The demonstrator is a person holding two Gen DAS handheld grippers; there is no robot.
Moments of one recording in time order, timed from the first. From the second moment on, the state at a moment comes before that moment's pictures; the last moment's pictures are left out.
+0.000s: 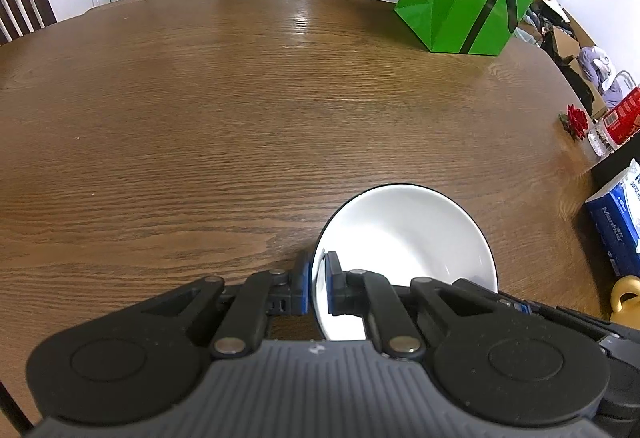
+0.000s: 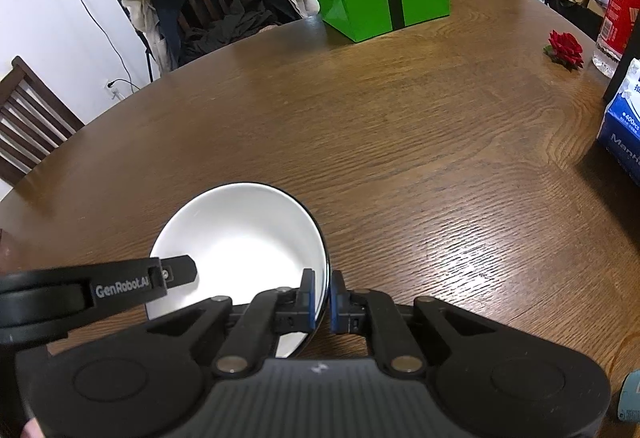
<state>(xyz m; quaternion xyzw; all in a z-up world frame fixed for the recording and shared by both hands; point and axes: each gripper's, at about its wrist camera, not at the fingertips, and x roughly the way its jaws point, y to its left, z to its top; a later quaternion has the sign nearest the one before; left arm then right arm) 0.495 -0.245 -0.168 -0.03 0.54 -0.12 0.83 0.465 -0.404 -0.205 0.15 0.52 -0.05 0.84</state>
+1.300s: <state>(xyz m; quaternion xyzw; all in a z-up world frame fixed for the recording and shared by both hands) 0.435 -0.170 -0.116 -0.06 0.50 -0.09 0.86 0.425 -0.339 -0.148 0.12 0.49 0.00 0.86</state>
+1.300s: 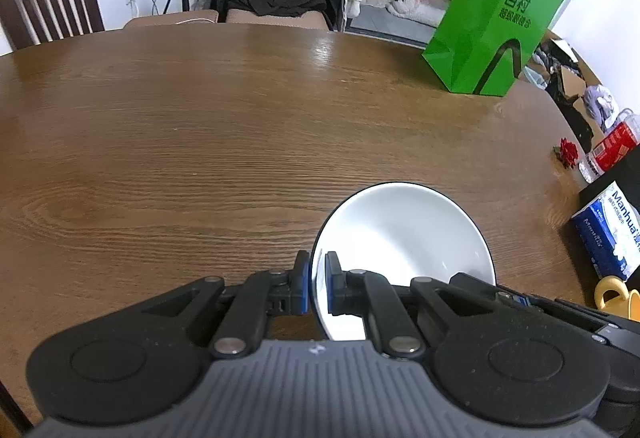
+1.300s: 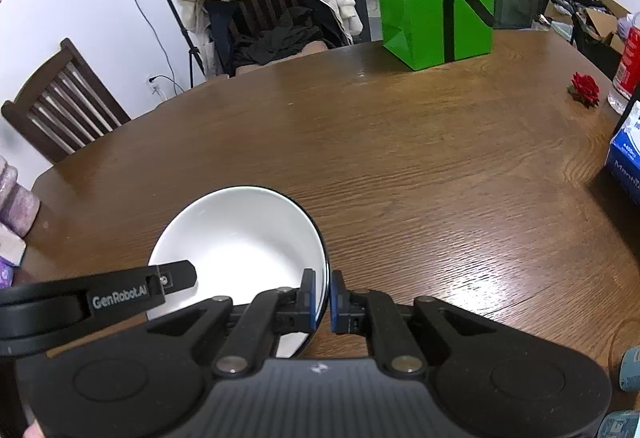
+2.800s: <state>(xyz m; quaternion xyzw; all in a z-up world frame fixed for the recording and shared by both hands) 0.333 -0.021 -0.067 -0.11 0.47 0.01 0.87 0.361 -0.193 -0.095 0.07 0.48 0.11 0.86</state>
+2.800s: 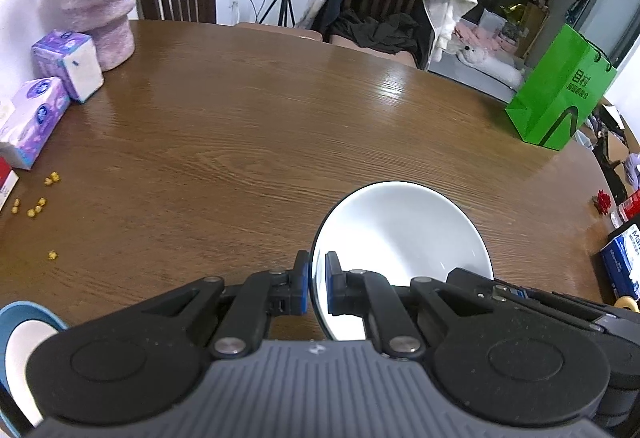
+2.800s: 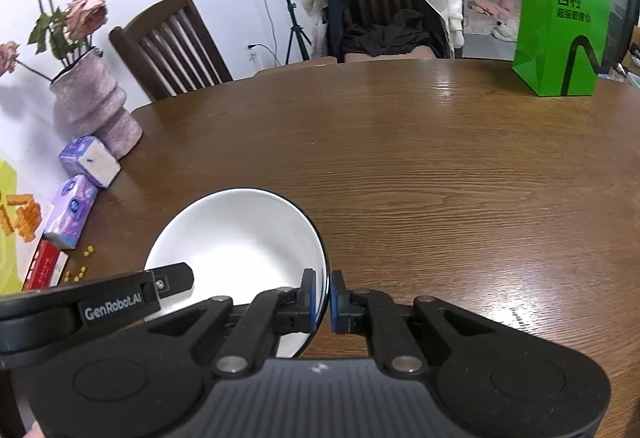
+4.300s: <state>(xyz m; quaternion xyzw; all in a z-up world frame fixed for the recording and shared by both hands) 0.245 0.086 -0.036 -0.13 0.46 0.04 0.88 0.289 -0.084 -0.061 0.04 0.47 0.16 0.87</state>
